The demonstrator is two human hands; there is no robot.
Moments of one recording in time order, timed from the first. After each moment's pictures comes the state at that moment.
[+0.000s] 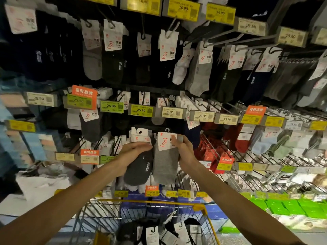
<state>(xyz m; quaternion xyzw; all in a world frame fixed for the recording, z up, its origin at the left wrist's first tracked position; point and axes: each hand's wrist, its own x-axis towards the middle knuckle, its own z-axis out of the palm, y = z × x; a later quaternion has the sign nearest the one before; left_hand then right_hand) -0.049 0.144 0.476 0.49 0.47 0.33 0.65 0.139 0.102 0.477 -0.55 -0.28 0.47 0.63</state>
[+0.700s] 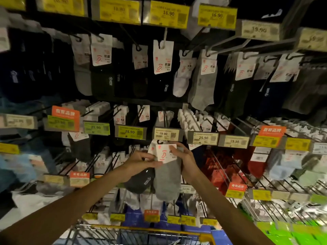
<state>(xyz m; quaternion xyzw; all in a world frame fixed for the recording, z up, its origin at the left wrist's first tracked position) 0.025 0.230 0.459 0.64 0.46 0.27 0.56 0.208 0.175 0.471 -0.44 -0.34 0.56 0.62</state>
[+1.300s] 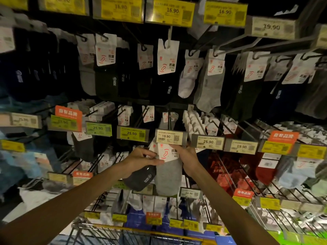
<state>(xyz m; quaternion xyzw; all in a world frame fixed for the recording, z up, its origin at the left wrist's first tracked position) 0.026 0.251 0.463 0.62 0.46 0.29 0.56 0.208 0.209 0.479 -0.51 -0.32 0.51 0.61</state>
